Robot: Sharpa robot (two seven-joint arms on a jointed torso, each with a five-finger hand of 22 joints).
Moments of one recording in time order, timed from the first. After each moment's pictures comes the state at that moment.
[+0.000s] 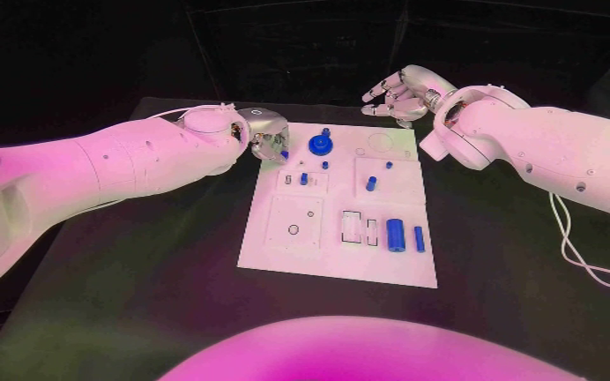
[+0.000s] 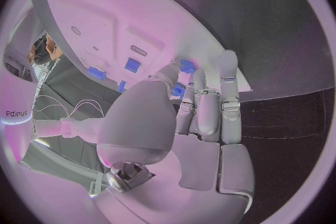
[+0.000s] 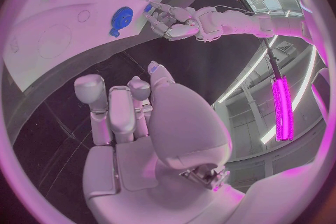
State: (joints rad) left arm 1.27 -0.60 -0.23 1.07 -1.54 -0.16 0.05; left_hand 1.37 -0.05 0.21 0.00 0.04 1.04 0.11 0.15 0.07 0.78 0.04 1.07 0.36 1.36 -0.02 1.42 1.22 0.17 1.25 0.08 0.52 1.11; right arm 1.28 -0.66 -0.05 1.27 -0.93 -0.27 0.03; right_hand 1.43 0.04 -0.09 0.16 0.40 0.87 0.17 0.13 0.07 1.23 0.07 1.06 1.04 1.46 0.00 1.25 1.12 0.12 1.19 0.10 1.21 0.97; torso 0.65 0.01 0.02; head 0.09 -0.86
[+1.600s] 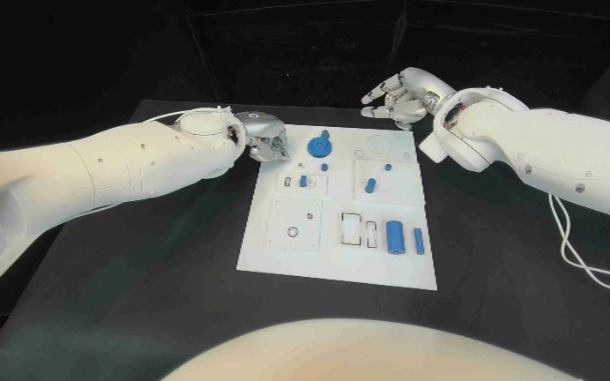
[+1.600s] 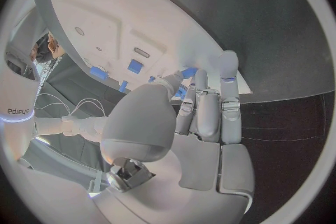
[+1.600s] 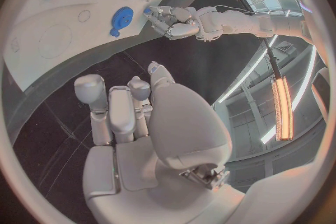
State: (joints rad) left arm 1.27 -0.61 -0.23 1.08 -1.53 -0.15 0.07; left_hand 1.29 0.10 0.40 0.13 0.04 1.05 0.12 0.11 0.03 0.80 0.04 1.02 0.33 1.37 -0.03 1.42 1.21 0.17 1.26 0.08 0.53 1.13; right arm 1.28 -0.66 -0.05 1.28 -0.92 -0.27 0.03; right_hand 1.43 0.04 -0.09 0.17 0.40 0.87 0.17 0.13 0.07 1.23 0.07 1.06 1.04 1.46 0.00 1.25 1.13 0.12 1.19 0.10 1.21 0.97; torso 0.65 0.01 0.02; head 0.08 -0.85
